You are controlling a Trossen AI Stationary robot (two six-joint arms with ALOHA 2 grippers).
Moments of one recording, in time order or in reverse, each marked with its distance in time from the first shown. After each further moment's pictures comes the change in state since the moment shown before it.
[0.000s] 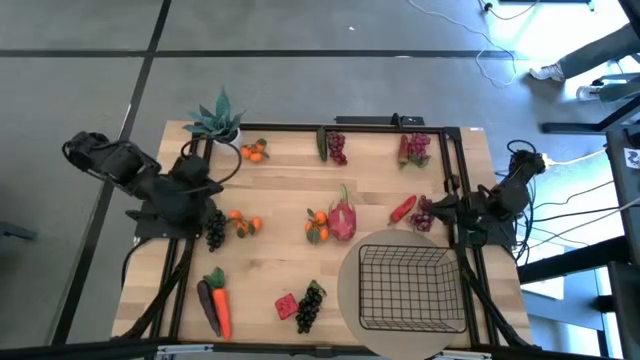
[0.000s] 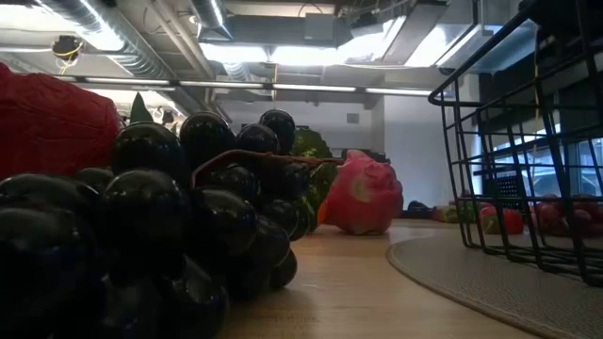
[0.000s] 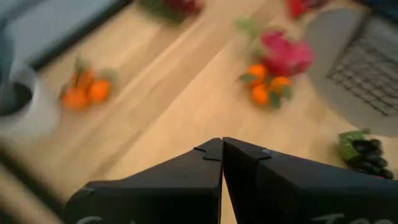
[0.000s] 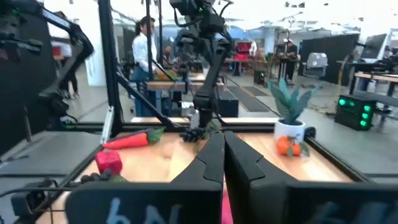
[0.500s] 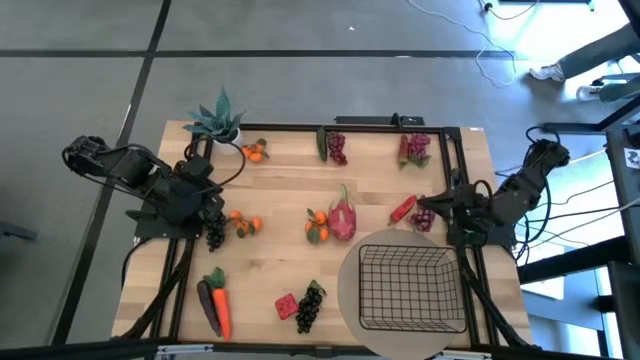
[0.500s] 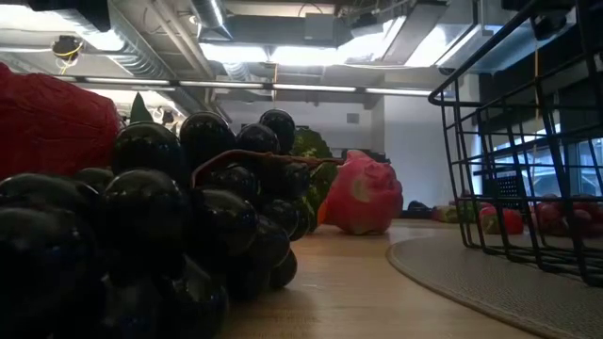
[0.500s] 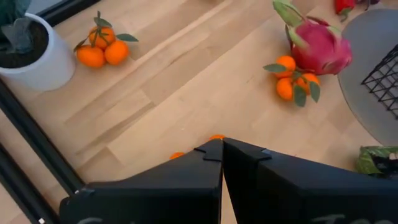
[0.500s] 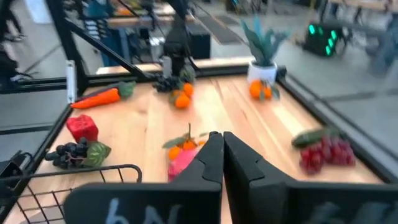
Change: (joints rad) left arm 0.063 0.019 -0.043 -0.014 0.042 -0.109; right arm -0.062 0.427 0.396 -0.483 0.050 0.432
